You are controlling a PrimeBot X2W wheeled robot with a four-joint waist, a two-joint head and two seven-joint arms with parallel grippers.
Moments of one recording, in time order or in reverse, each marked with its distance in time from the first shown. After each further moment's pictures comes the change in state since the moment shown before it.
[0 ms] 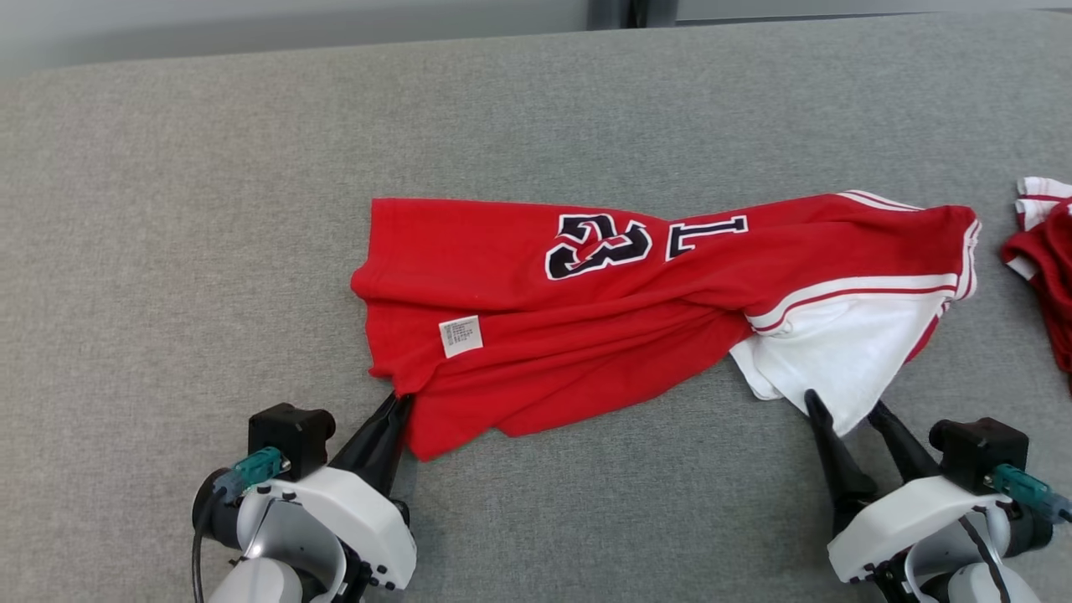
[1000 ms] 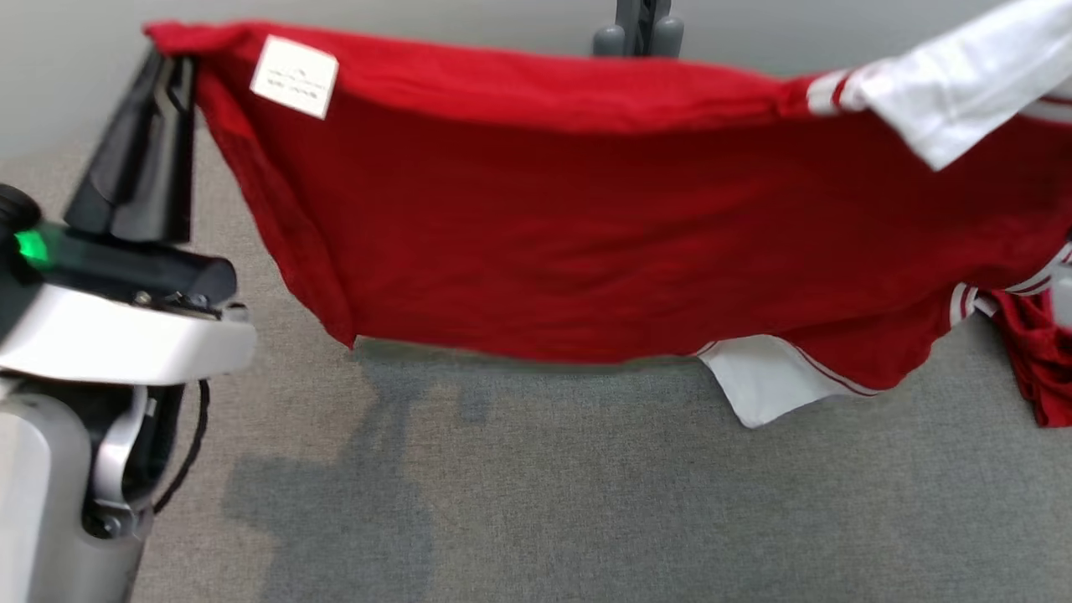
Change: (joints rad) left arm -0.282 0.160 0.197 -0.438 0.069 0.067 -0.041; right arm -0.374 -0.147 -0.133 -0.509 0.062 0.000 -0.107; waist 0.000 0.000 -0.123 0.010
